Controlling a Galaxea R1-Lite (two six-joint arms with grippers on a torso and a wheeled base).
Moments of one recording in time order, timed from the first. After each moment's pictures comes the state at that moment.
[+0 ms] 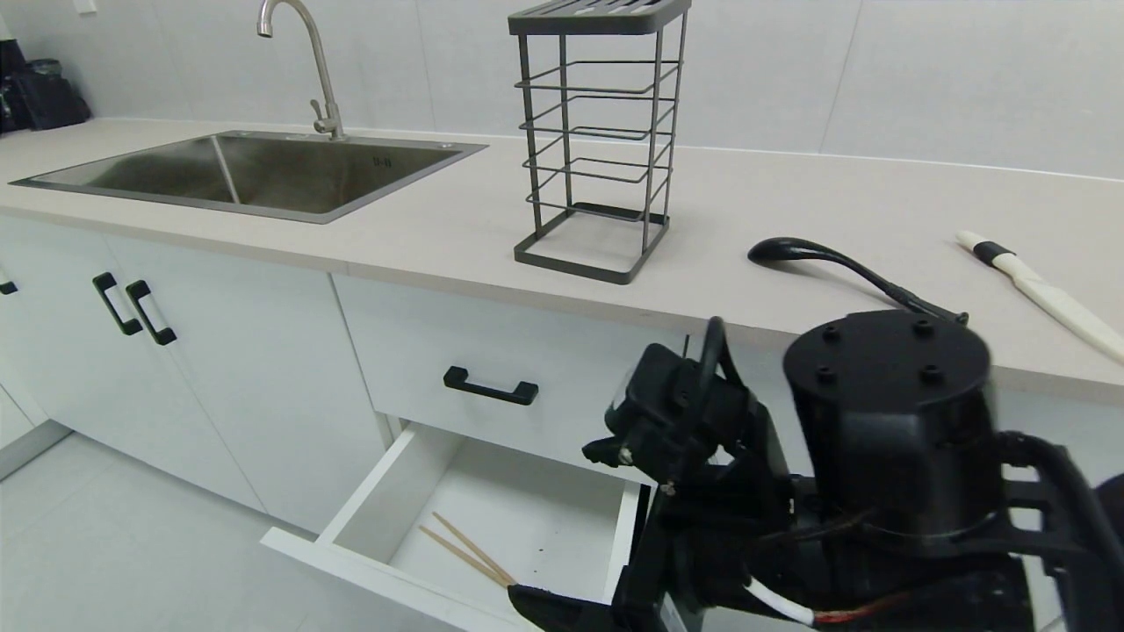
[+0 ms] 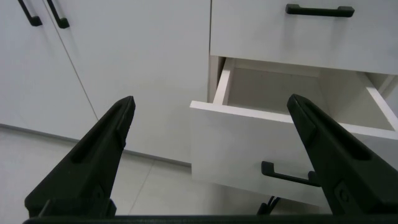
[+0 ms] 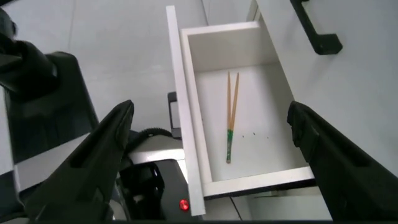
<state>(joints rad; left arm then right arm) 0.00 0.00 0.00 0.00 -0.08 0.02 1.03 1.65 -0.84 -0.35 0.10 -0.03</state>
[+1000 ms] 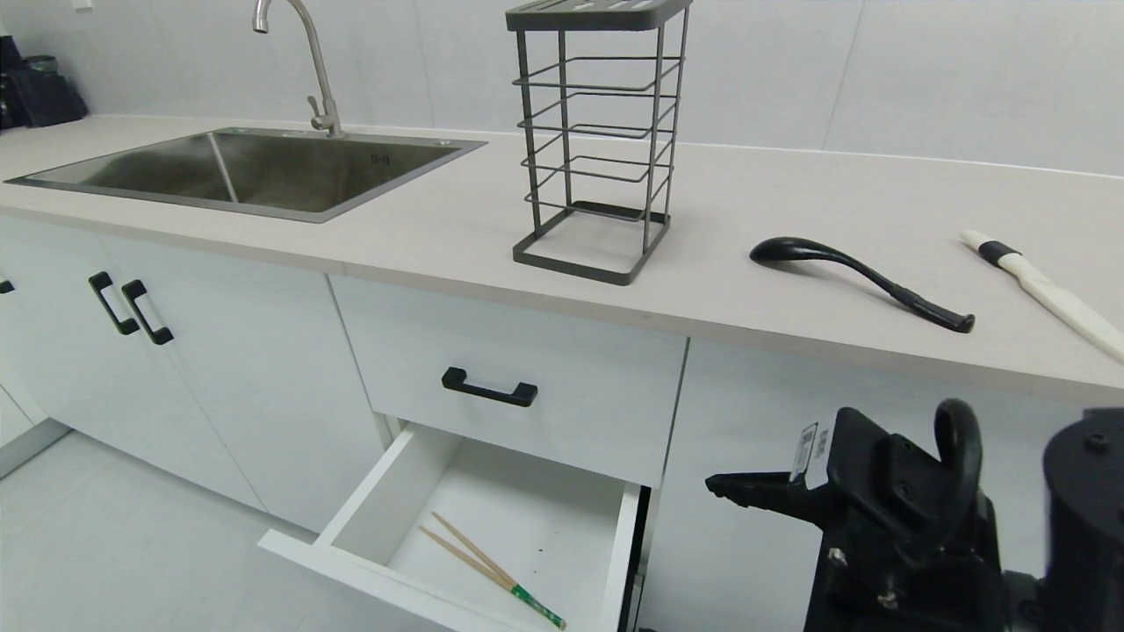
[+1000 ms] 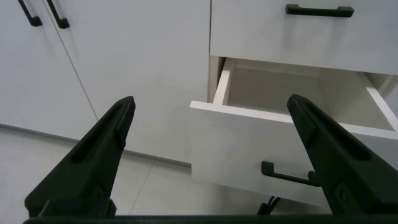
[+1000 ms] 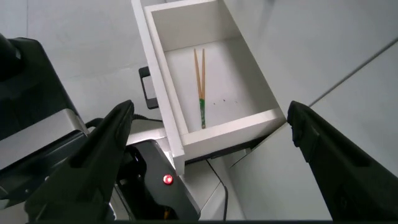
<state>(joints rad) 0.00 0.00 0.00 0.00 -0.08 0.02 1.06 1.42 -0.58 -0.37 -0.10 0.00</state>
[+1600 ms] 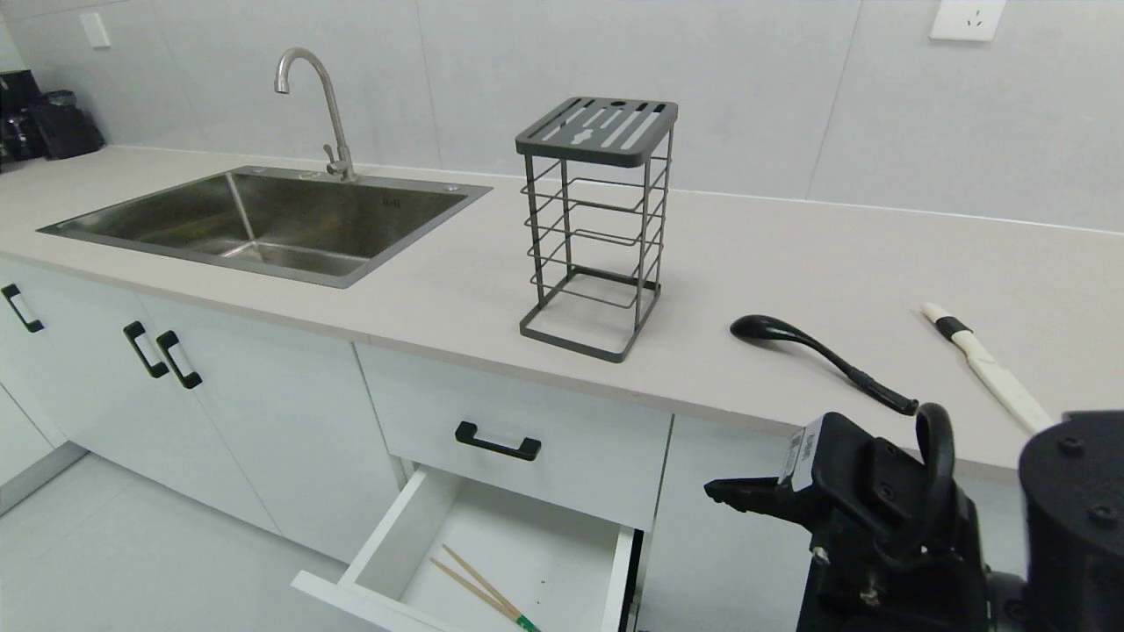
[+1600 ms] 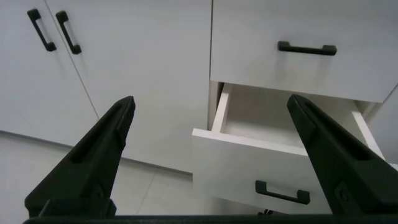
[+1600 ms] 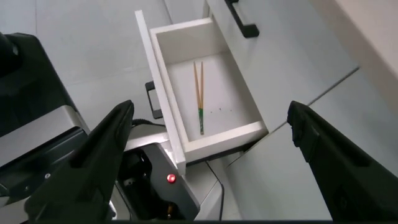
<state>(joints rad) 0.00 0.00 0.00 0.00 -0.08 0.02 1.06 1.43 -0.58 -0.36 -0.10 0.00</state>
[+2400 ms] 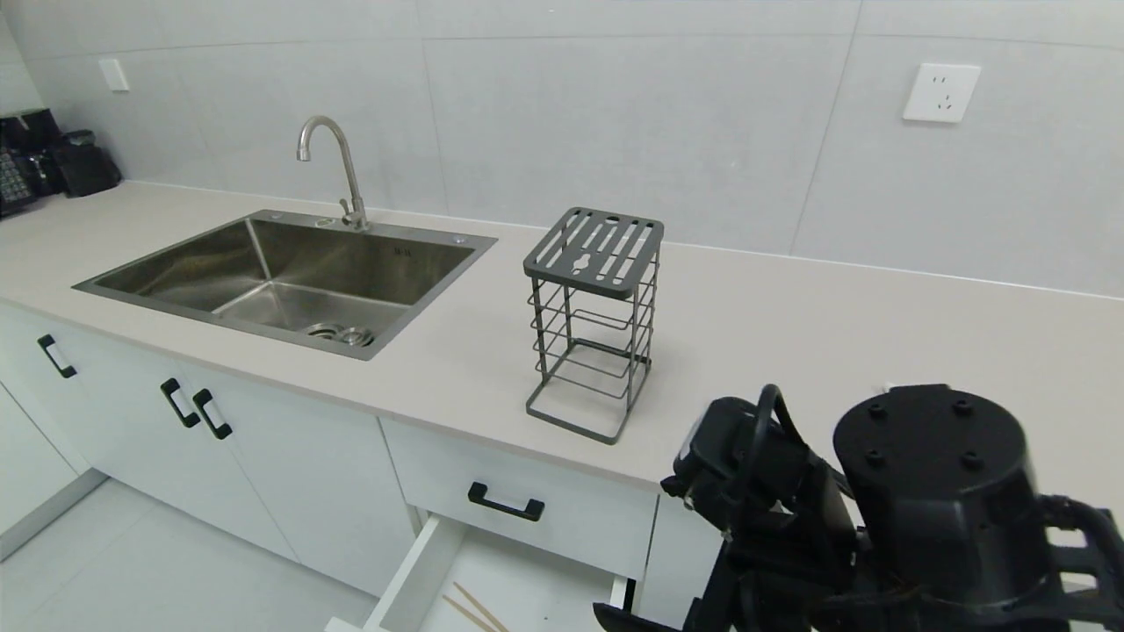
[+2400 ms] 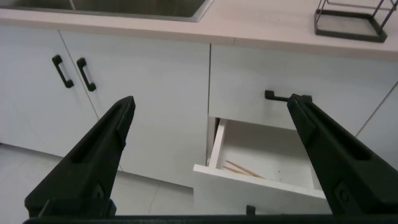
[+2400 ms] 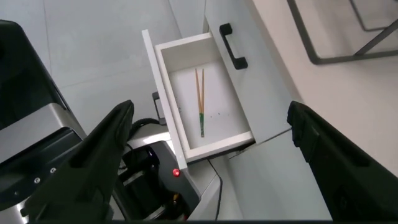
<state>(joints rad) 0.00 0.00 0.00 0.00 -0.08 0.02 1.00 1.60 -0.66 -0.36 -0.04 0.00</state>
